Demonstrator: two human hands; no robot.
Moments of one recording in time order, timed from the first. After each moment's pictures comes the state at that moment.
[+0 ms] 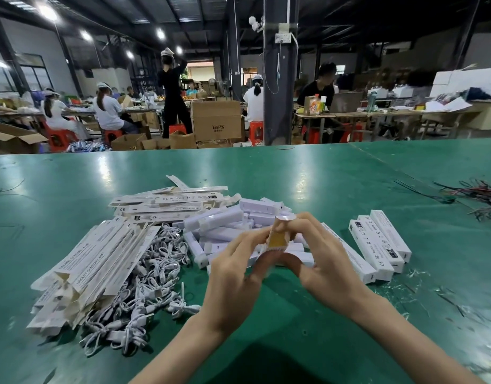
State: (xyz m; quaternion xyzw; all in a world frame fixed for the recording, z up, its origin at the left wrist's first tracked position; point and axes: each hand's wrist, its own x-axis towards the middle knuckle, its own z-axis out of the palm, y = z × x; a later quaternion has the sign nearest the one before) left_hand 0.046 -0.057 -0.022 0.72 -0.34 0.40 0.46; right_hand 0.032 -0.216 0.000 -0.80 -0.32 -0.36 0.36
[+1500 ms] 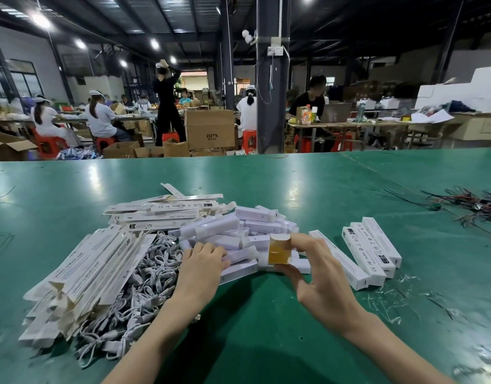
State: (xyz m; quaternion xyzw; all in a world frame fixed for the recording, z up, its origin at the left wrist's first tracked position) left_hand 0.125 -0.008 -0.062 0.97 -0.16 0.19 0.05; right_hand 0.024 -0.214 -0.017 -0.80 -0.28 -0.41 0.33
